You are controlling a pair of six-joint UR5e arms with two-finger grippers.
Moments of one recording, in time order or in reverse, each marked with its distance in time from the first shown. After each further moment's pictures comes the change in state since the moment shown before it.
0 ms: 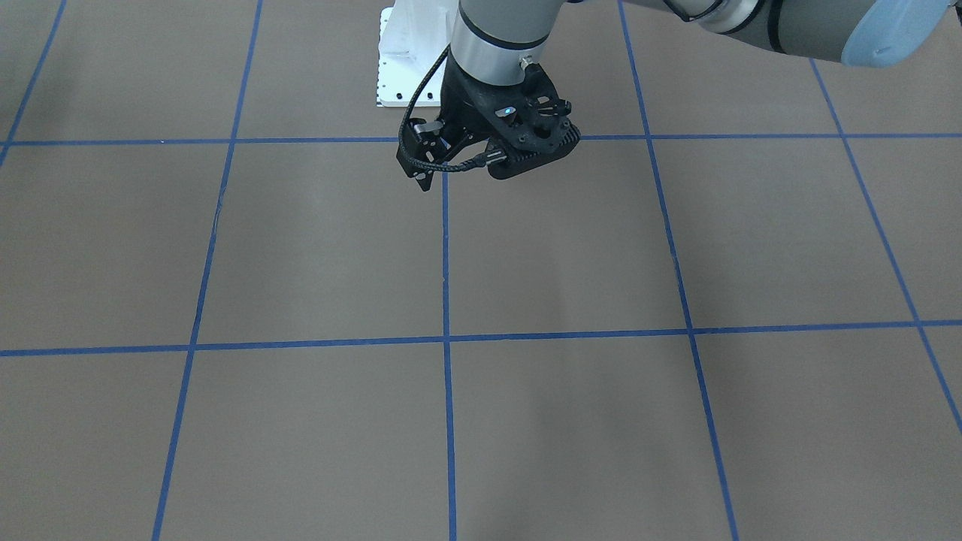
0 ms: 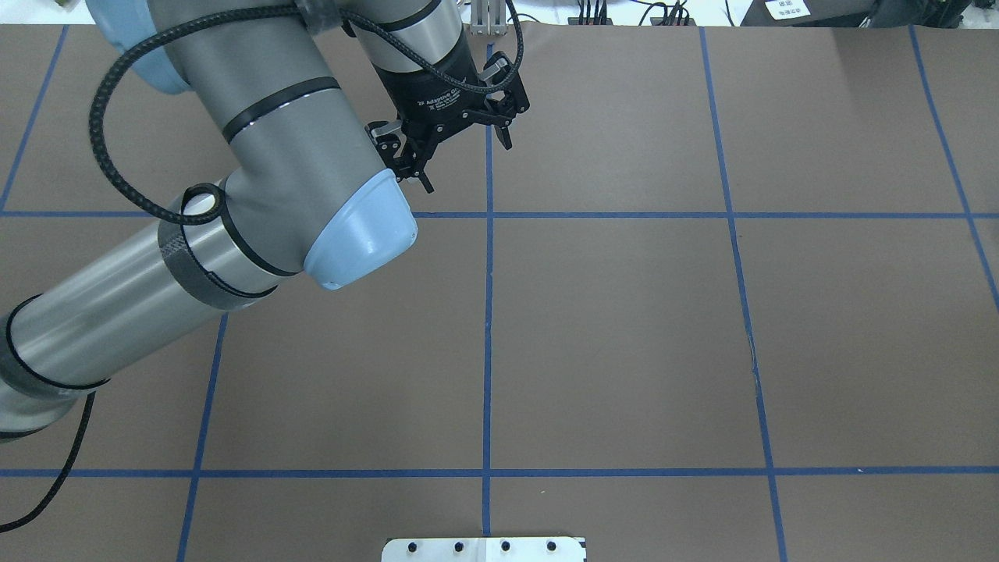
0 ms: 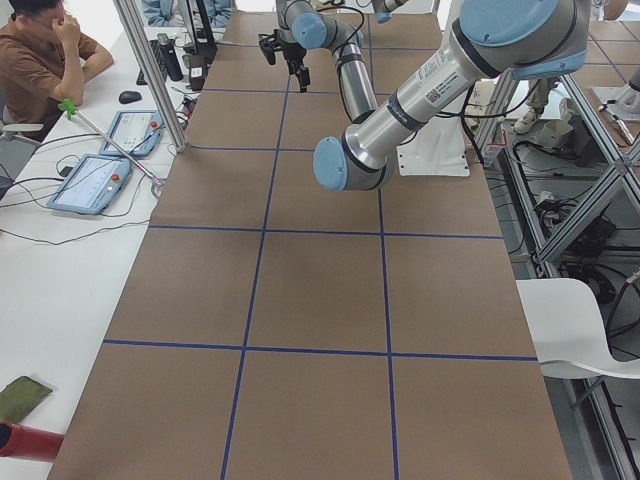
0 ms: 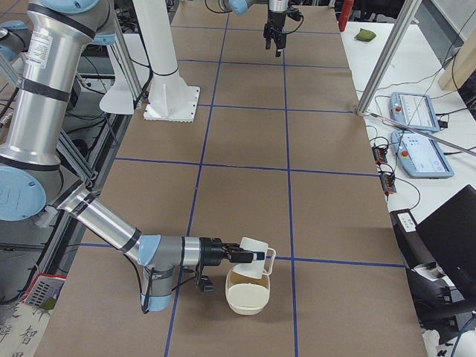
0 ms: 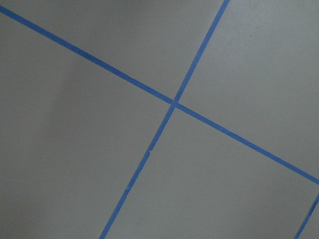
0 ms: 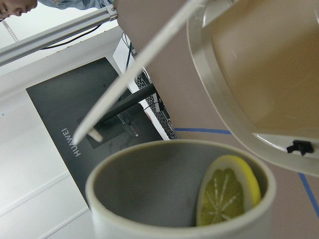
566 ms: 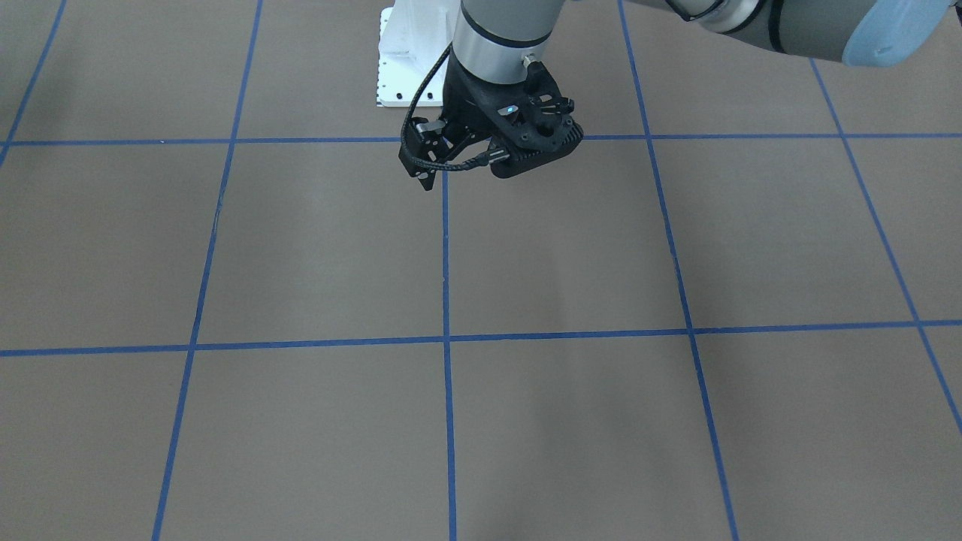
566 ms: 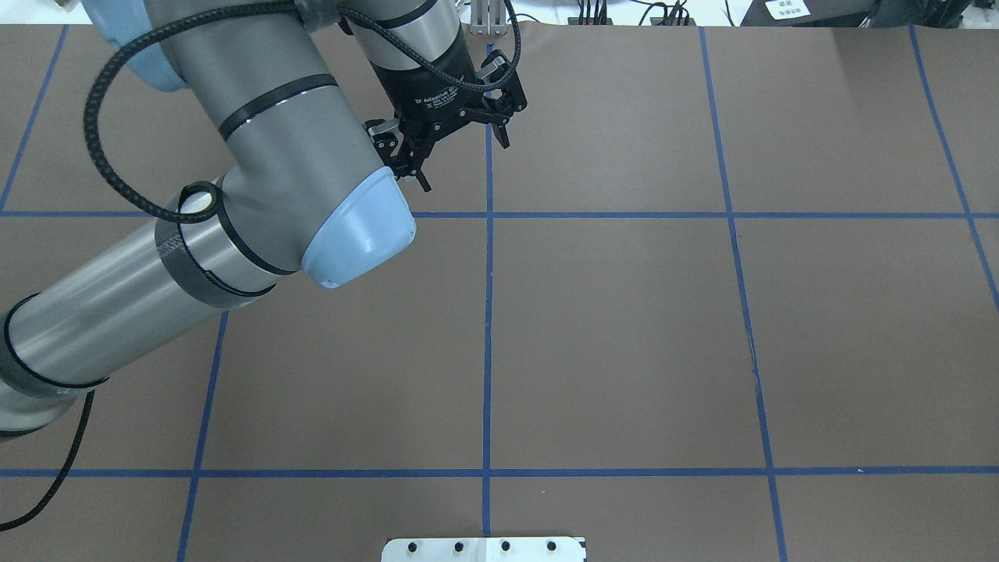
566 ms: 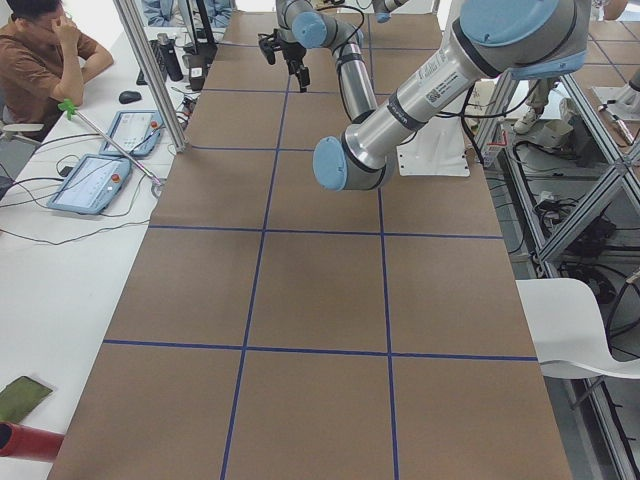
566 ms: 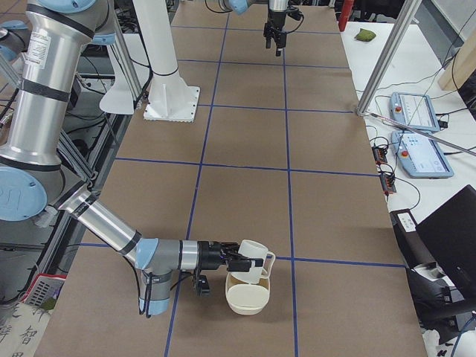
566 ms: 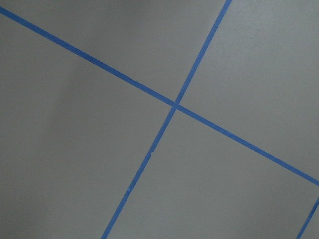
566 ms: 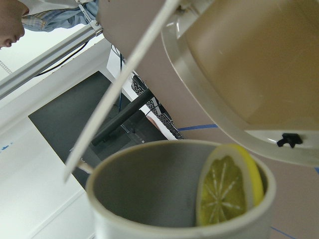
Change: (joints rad) left arm -0.003 -0.003 -0.005 0.015 0.001 0.003; right arm 0.021 0.006 -0.029 0.031 0.001 0.182
